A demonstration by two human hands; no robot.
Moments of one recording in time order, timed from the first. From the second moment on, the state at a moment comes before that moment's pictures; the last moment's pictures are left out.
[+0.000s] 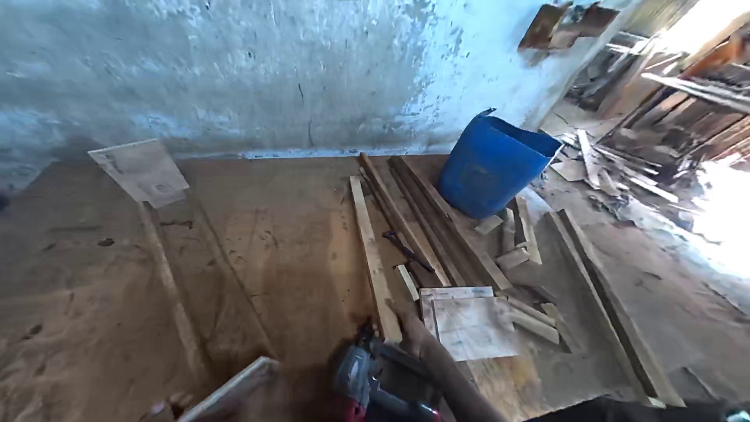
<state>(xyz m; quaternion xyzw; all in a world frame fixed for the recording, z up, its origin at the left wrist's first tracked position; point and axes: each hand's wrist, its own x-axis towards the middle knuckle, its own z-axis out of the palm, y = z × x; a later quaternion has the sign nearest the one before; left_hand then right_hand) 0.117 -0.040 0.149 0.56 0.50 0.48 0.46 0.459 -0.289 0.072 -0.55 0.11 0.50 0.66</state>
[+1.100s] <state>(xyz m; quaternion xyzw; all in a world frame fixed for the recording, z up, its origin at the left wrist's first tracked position) 0.221 -0.085 0.206 0.56 0.23 0.31 0.74 0.335 -0.248 0.275 -0.73 -0.40 0.36 0.42</state>
